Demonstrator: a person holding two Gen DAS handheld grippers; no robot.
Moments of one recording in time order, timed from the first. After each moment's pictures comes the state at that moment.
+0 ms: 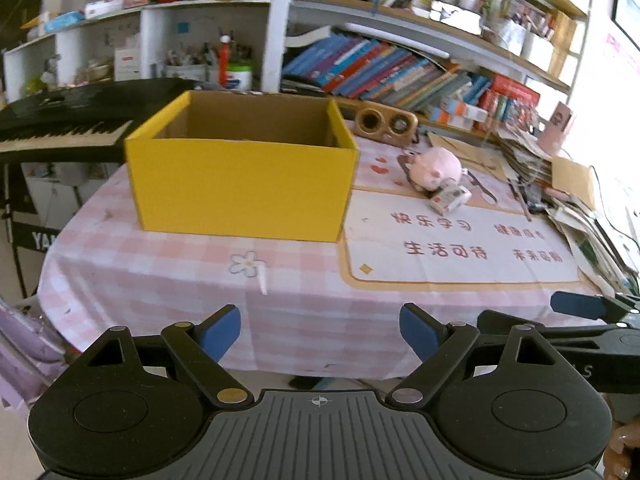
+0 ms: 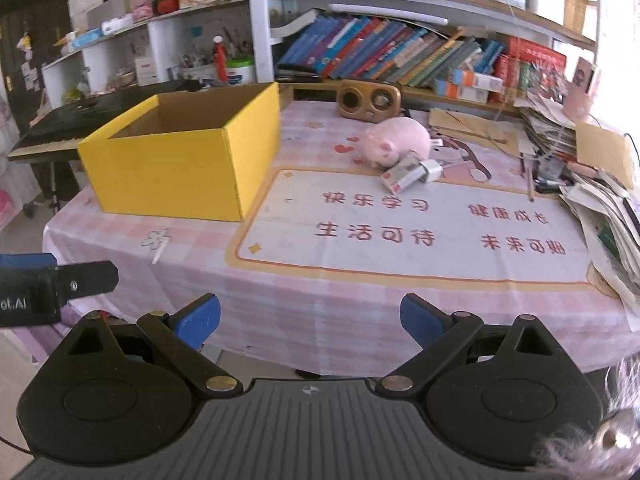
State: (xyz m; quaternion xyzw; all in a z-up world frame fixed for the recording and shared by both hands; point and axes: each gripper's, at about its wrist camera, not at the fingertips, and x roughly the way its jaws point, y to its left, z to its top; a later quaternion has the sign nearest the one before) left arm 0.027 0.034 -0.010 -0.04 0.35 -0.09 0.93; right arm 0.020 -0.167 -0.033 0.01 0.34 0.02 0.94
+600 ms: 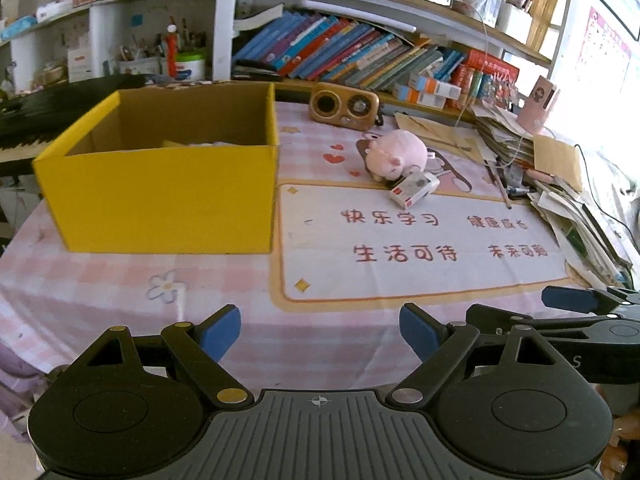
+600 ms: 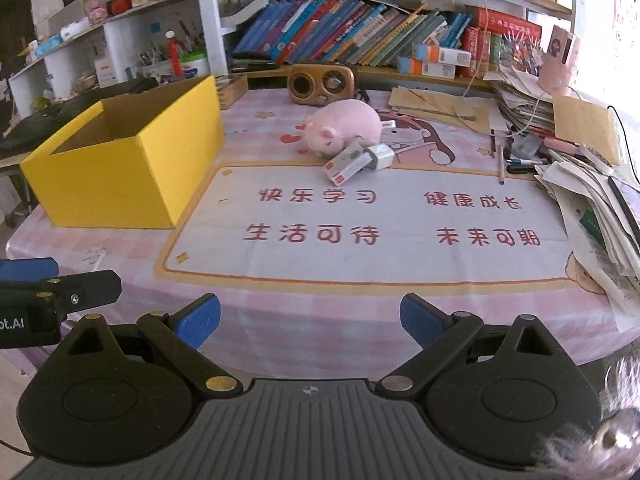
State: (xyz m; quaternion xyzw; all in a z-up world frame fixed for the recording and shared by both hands) left arm 0.075 -0.030 -0.017 -0.03 0.37 -0.13 0.92; right arm 0.055 -0.228 -0.042 0.03 0.37 -0.01 0.93
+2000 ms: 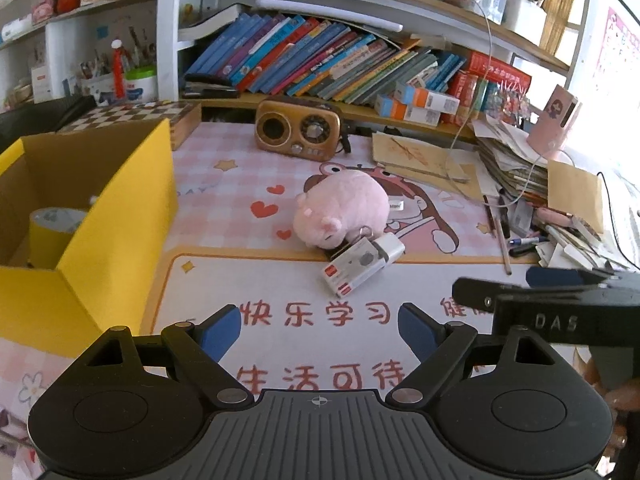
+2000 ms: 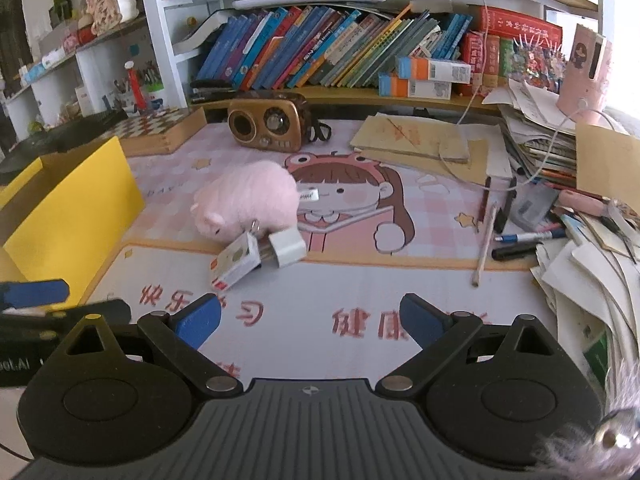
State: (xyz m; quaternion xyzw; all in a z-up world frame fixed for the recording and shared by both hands) left arm 0.189 -0.157 -0.019 -0.03 0.37 -0.10 0.92; right arm 0.193 -0.376 -0.037 0.04 0.35 0.04 0.93
